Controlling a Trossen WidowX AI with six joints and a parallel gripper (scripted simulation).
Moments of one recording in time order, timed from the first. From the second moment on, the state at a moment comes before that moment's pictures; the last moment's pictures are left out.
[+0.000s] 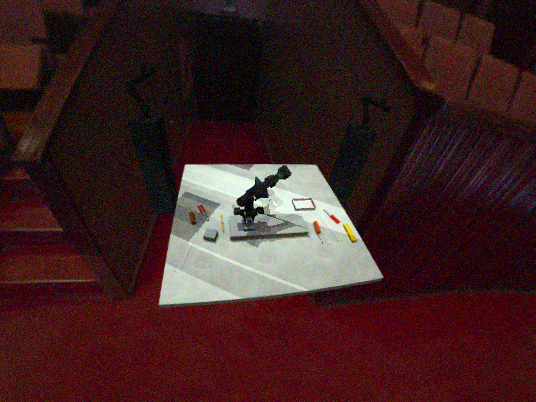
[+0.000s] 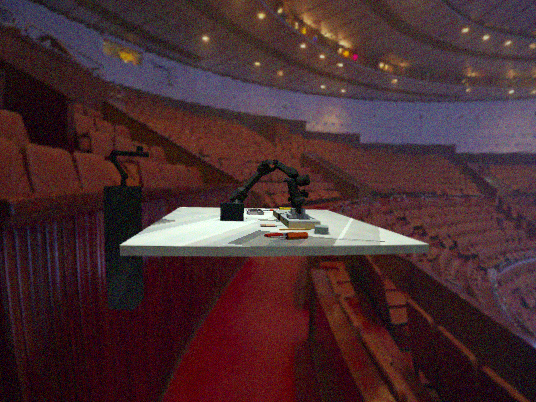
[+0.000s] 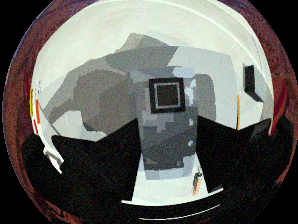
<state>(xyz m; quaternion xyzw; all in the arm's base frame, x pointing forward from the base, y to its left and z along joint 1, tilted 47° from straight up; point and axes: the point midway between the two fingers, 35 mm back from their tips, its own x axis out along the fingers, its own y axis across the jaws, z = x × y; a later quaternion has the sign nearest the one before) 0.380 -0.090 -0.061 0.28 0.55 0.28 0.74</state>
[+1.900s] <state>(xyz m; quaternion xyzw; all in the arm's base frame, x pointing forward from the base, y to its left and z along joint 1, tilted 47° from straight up) 0.391 -0.158 -0.080 0.28 0.55 0.28 0.74</state>
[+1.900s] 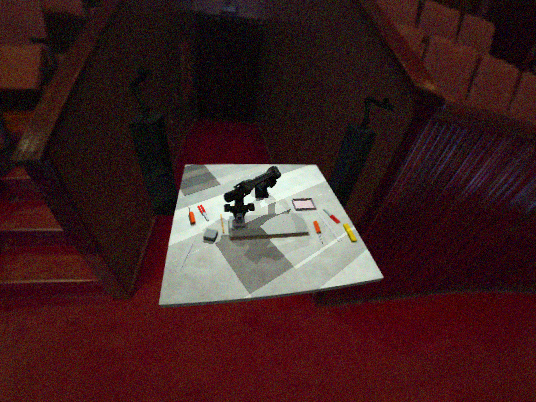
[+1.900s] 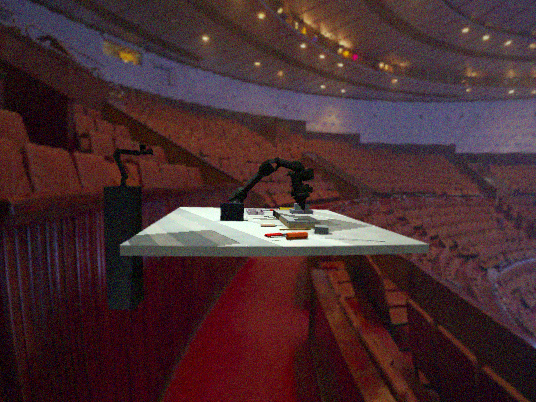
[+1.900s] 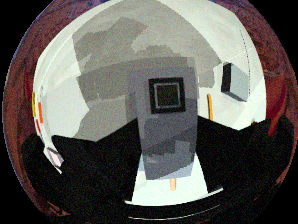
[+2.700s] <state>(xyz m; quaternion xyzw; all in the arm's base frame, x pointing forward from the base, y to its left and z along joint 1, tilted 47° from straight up) 0.393 -0.192 -0.016 0.25 0.54 0.29 0.74</state>
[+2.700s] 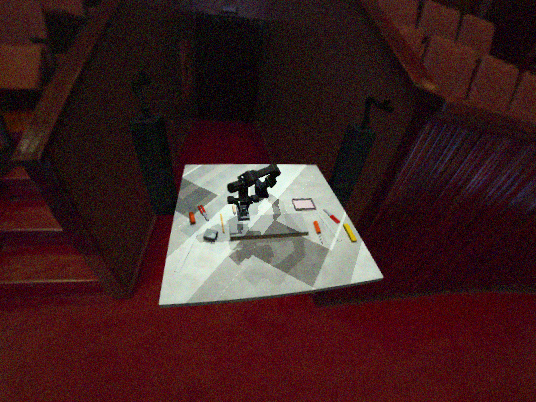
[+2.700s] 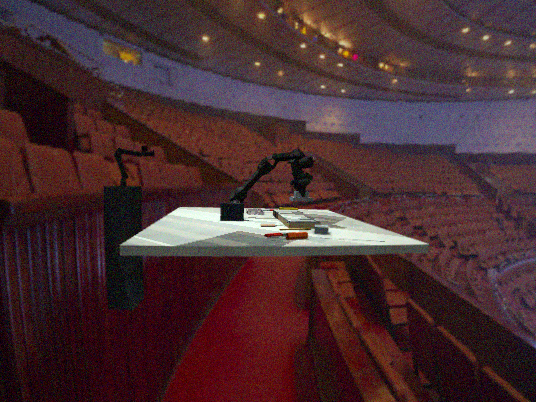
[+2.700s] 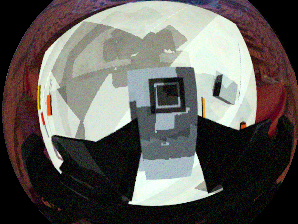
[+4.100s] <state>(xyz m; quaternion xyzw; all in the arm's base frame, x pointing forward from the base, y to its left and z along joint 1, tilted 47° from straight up) 0.367 0.017 0.199 0.01 0.41 0.51 0.76</state>
